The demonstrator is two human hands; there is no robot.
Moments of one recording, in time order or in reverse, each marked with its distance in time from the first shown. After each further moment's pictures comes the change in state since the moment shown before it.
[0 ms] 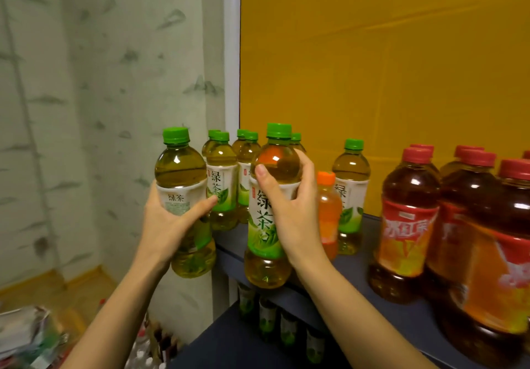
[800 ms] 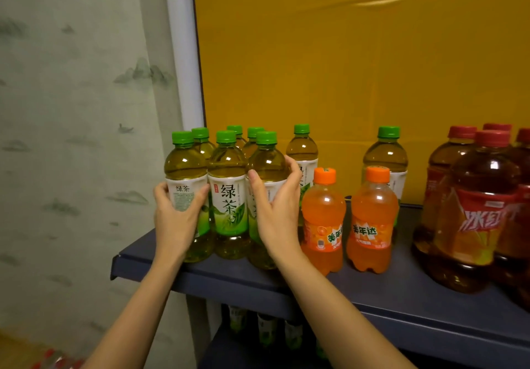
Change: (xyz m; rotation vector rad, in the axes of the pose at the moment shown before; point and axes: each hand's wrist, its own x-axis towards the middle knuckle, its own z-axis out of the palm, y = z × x) left_hand 0.121 -0.133 0.007 -0.021 -0.152 -0.105; right_hand 0.049 0.102 0.099 -0.391 0.313 0.042
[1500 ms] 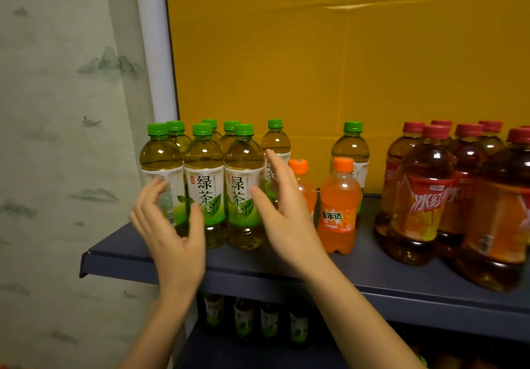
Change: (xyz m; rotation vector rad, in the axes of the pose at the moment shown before) left_hand -0.074 0.032 0.012 0.062 0.168 0.360; right_hand -0.031 -0.047 -0.064 -0.163 -0.278 -0.081
